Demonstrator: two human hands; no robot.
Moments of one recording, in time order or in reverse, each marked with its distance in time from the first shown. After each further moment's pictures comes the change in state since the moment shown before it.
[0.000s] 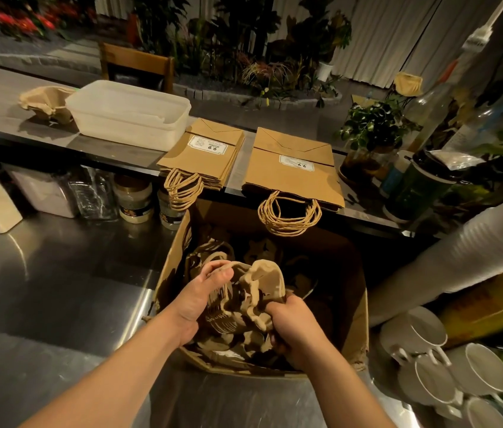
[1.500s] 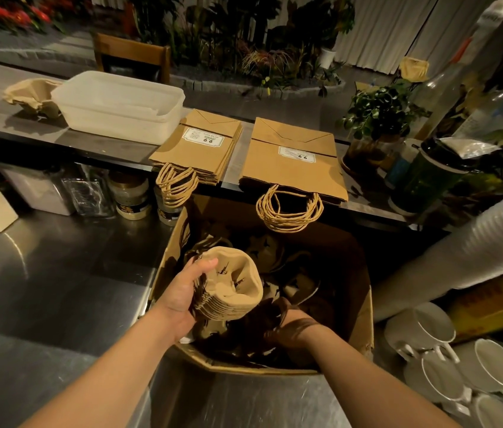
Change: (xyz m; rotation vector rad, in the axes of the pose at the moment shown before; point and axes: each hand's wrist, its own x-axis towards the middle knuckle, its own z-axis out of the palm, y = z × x) left_hand 0.027 -0.009 -0.021 -0.258 -0.014 -0.021; right_hand 0.085 0.037 -0.018 -0.807 -0.211 -0.036
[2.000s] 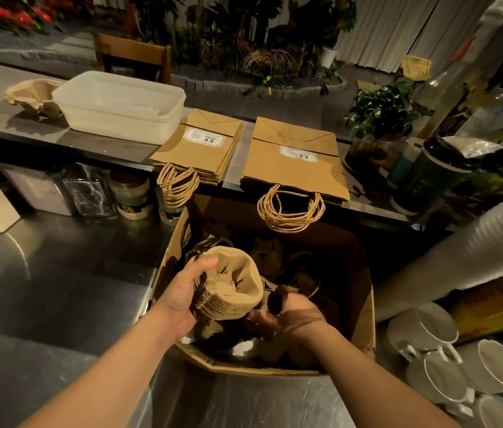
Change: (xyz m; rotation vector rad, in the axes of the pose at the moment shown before) left_hand 0.004 -0.001 -0.003 0.001 0.010 0.001; right_hand -0.009 -0.013 -0.009 -0.087 0.190 -0.095
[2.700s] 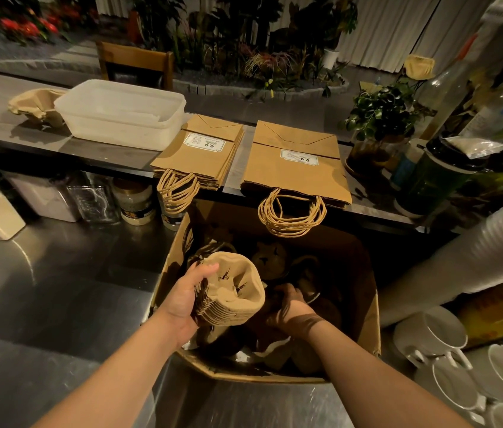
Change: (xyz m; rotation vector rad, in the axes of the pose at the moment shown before) left_hand 0.006 -0.003 -0.004 -0.003 0.004 -0.017; right_hand 0.030 0.003 0.006 0.258 0.009 0.060
